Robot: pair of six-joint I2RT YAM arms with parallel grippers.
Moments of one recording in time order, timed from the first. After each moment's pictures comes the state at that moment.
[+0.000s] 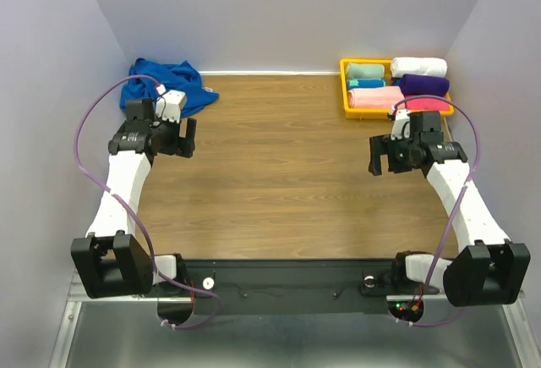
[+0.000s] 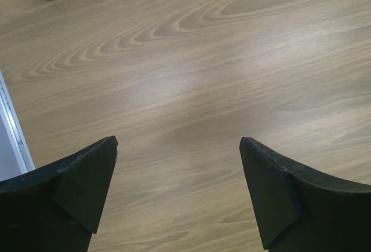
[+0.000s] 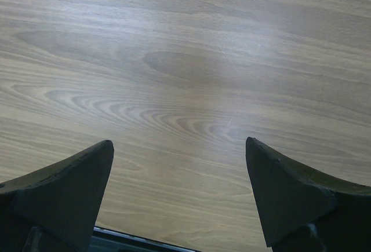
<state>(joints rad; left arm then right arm) 0.06 1.26 1.12 -0.65 0.23 0.24 0.02 1.18 1.03 -0.77 -0.19 -0.10</state>
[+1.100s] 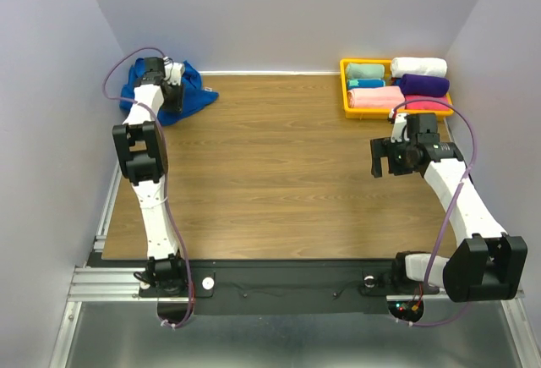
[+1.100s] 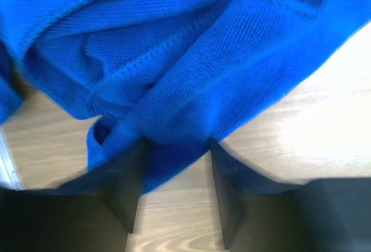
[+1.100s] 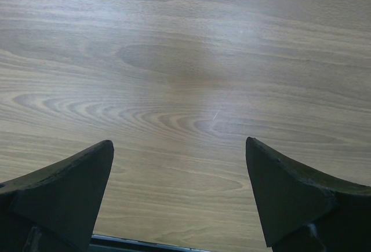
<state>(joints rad) 0.12 2.39 2.13 -0.66 0.12 0.22 0.02 1.21 1.00 -0.75 -0.11 -0.09</state>
